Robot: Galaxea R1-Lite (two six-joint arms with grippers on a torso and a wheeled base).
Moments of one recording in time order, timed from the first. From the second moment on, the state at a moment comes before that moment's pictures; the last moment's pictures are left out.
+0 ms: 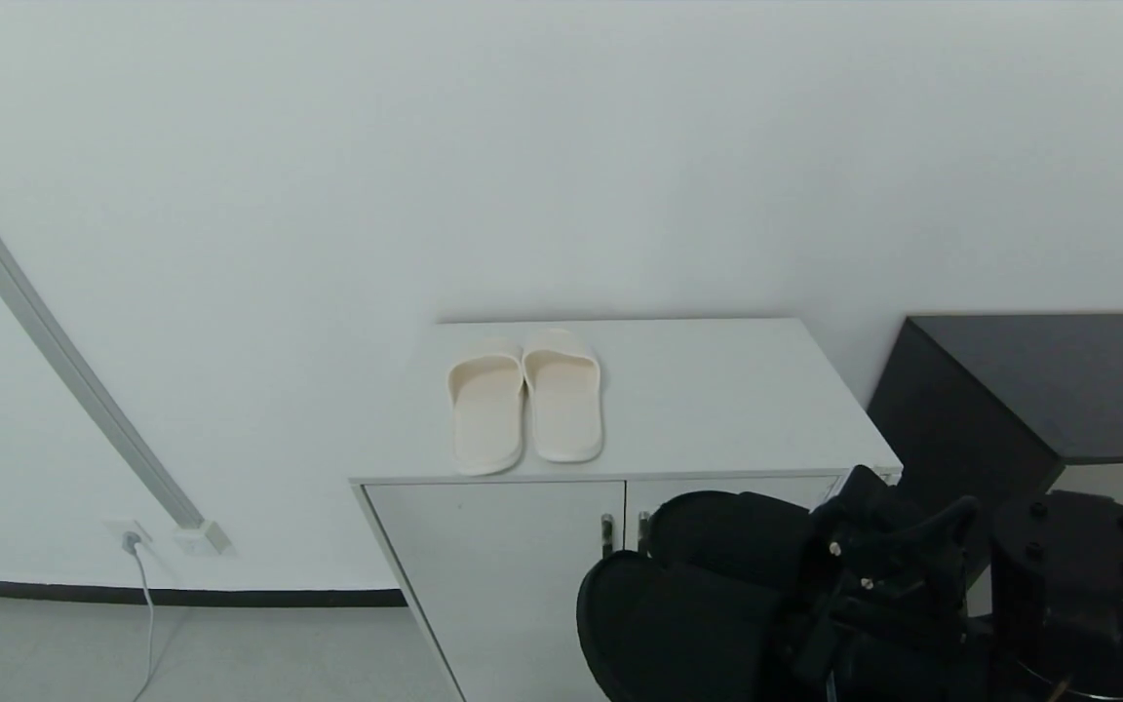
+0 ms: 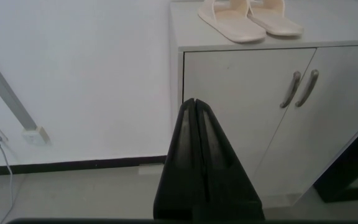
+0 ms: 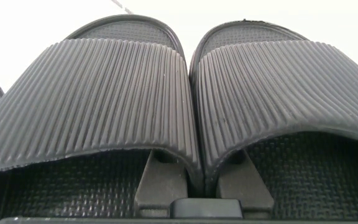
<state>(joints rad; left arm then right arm) 0.00 0.00 0.00 0.00 -0.03 0.01 0.89 1.56 -0.41 -0.86 0.00 0.07</state>
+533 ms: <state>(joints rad) 0.00 0.00 0.00 0.00 -0.03 0.01 0.91 1.56 -0.37 -0.86 0.00 0.07</state>
